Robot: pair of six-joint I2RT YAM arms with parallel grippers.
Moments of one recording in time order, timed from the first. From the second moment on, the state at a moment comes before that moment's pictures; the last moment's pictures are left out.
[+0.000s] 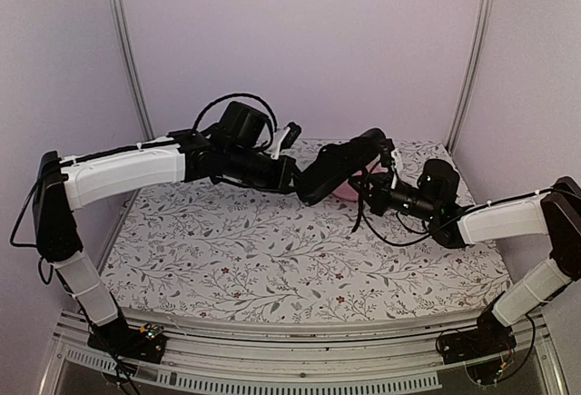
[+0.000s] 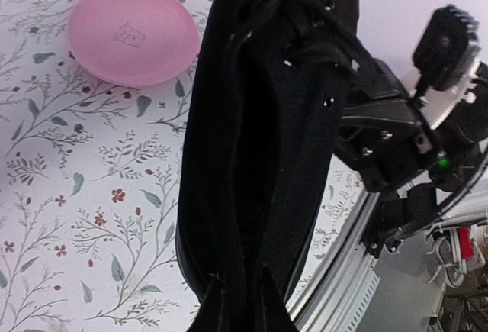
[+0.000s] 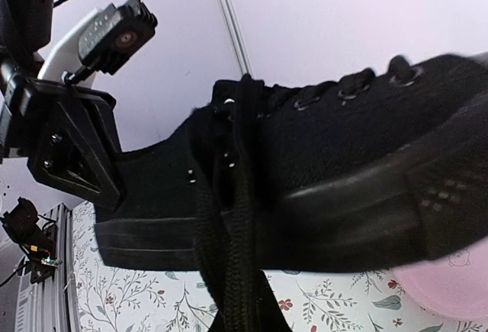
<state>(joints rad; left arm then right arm) -0.83 1.72 1.47 -0.38 0.34 -0.46 0.58 1.51 0.63 0.82 -0.43 0.24</state>
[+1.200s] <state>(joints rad) -0.88 1.70 1.09 0.05 0.31 -0.34 0.58 1.45 0.76 0.14 -0.53 0.10</state>
